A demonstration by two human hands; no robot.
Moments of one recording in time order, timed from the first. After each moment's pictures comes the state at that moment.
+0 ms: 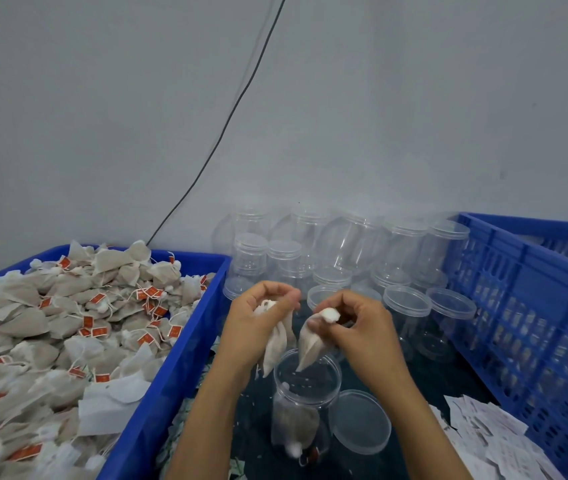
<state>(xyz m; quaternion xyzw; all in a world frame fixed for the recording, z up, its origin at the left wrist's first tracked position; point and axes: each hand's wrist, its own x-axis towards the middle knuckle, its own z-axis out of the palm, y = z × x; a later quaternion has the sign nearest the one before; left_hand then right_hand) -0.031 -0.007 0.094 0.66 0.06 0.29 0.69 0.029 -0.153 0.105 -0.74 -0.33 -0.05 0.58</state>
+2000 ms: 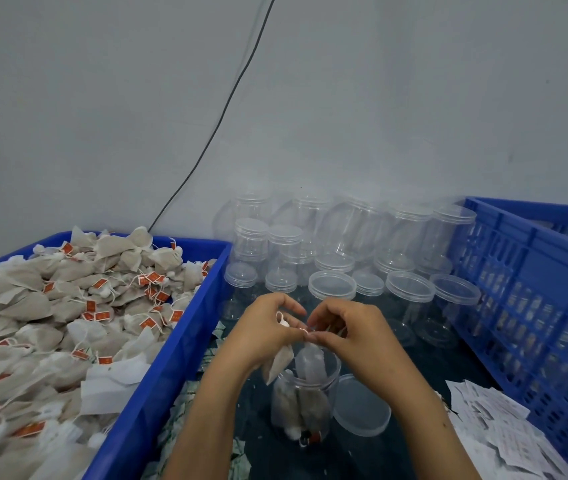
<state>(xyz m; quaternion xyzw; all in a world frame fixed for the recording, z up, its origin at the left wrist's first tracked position) -0.032 -0.011 0.089 0.85 0.13 0.11 0.50 0.026 -0.165 0.095 -0.83 -0.39 -0.03 0.39</state>
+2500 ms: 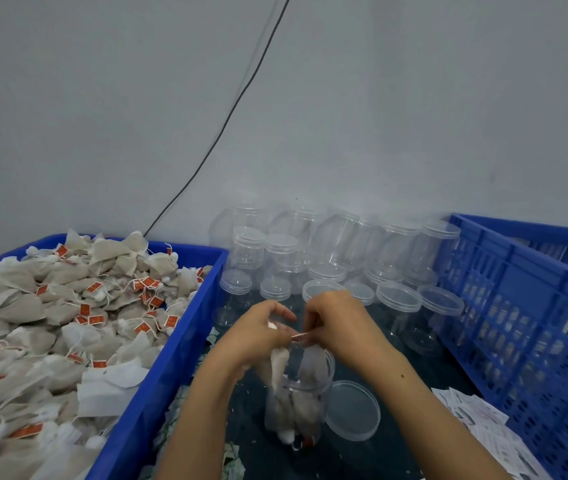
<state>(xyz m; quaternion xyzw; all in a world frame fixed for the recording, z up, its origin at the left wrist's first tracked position) -0.040 -0.005 0.093 0.82 0.14 0.06 0.56 0.040 -0.137 0.119 -0.90 -0.39 -0.02 0.17</state>
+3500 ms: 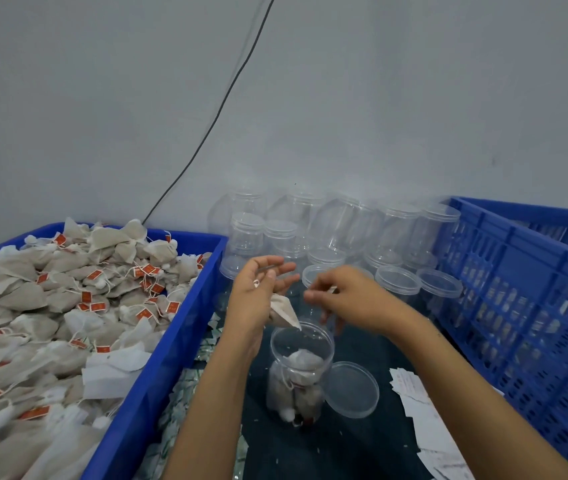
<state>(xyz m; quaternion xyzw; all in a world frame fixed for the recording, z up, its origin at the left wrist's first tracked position) -0.026 -0.019 0.093 0.59 0.09 0.30 0.75 0.044 -0.154 0.135 -0.85 -0.40 0.12 0.33</state>
